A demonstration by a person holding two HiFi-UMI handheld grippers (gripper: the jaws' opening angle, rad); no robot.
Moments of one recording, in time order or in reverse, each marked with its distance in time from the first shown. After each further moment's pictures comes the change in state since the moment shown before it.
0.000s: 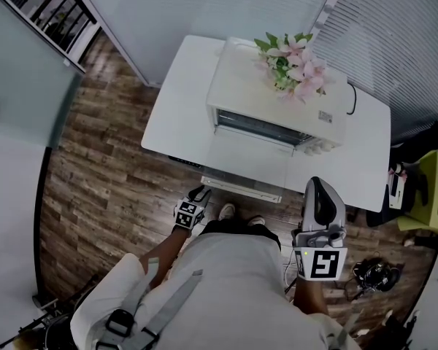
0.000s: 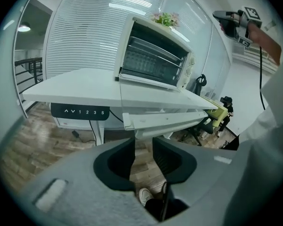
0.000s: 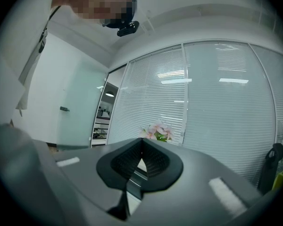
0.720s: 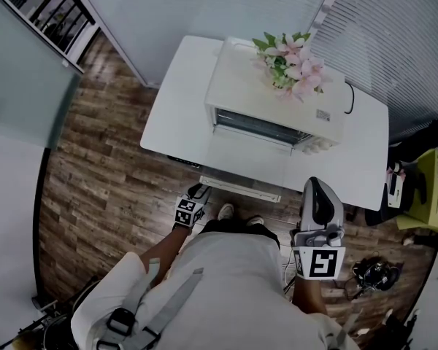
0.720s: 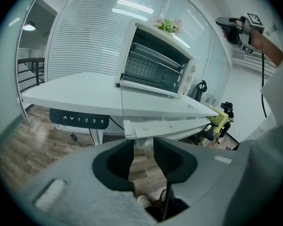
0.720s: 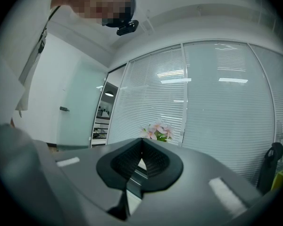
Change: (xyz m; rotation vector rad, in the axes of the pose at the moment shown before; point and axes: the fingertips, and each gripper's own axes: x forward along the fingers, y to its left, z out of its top) left arm 0.001 0.001 0.017 -0.026 -0.054 0.001; right arm -0.005 0.003 -0.001 0.004 0.003 -0.004
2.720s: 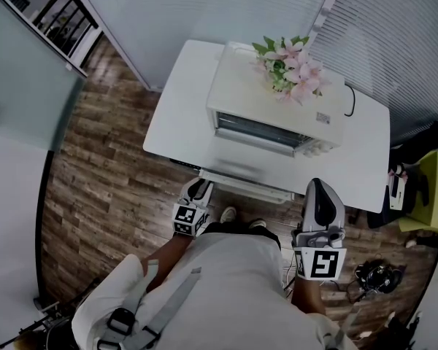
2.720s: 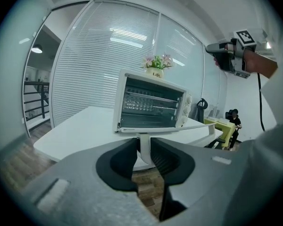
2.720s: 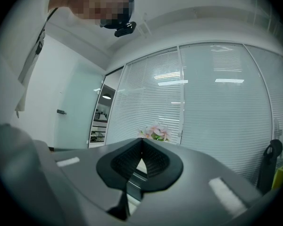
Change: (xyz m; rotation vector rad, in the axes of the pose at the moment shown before) left arm -0.060 -0.028 0.130 0.081 -0.305 0.073; right arm -0.003 -0.009 0.004 0.025 -0.029 -0.030
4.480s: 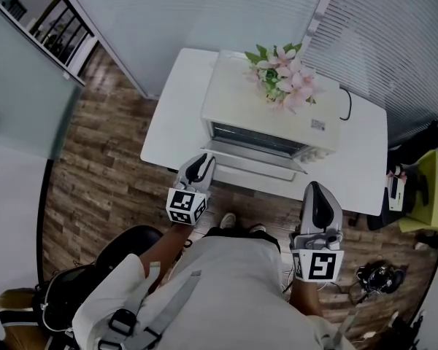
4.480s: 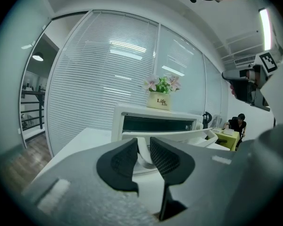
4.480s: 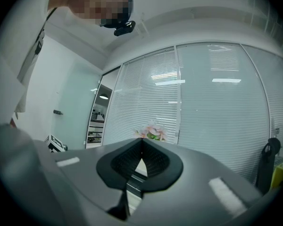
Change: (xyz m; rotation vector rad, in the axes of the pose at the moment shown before) left arm 0.039 0.008 0.131 0.006 -0.135 -0.002; right arm 0.008 -0.013 -0.004 0.014 -0.001 -0.033
